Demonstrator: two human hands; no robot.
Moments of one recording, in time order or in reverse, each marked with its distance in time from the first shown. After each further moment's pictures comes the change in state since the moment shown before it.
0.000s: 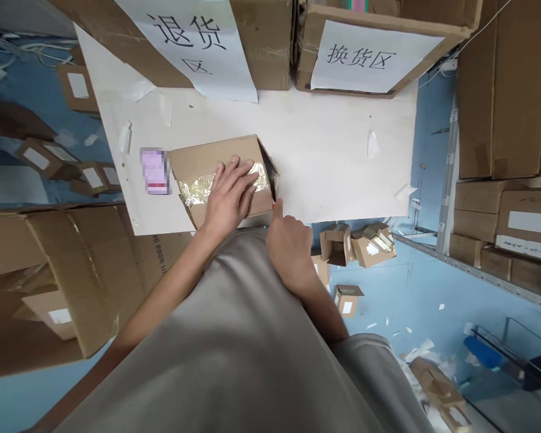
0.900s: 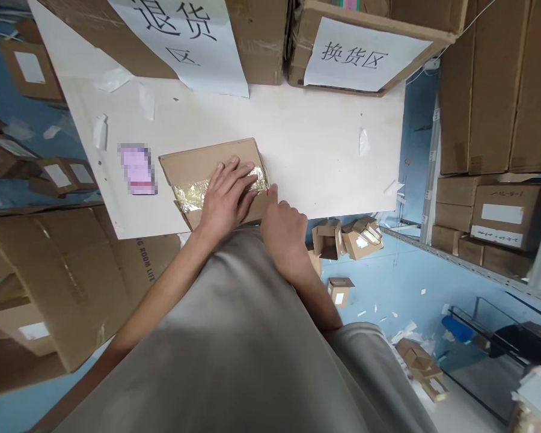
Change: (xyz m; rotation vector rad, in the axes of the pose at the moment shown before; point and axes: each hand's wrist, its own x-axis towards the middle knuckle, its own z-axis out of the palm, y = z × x) left_hand -0.001 -0.005 -0.002 -0.035 -0.039 0.053; right_hand 0.024 -0.022 -0.013 -0.084 0.035 0.066
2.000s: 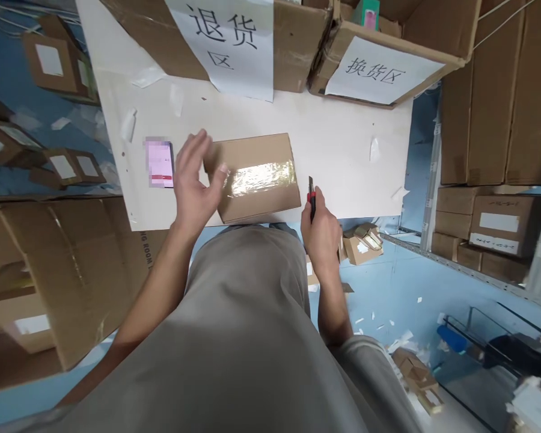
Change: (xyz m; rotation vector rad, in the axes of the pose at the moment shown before) left_hand -0.034 -0.067 -0.063 -0.203 0.308 -0.169; right_hand -0.018 0.022 0.053 0.285 0.353 0.145
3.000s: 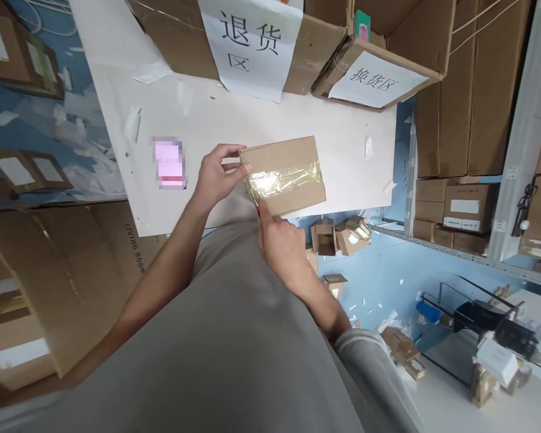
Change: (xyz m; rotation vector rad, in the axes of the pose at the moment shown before) left_hand 0.023 -0.068 -0.019 -0.443 -0.190 -0.119; right_hand -0.080 -0.161 0.020 -0.349 -0.356 -0.226
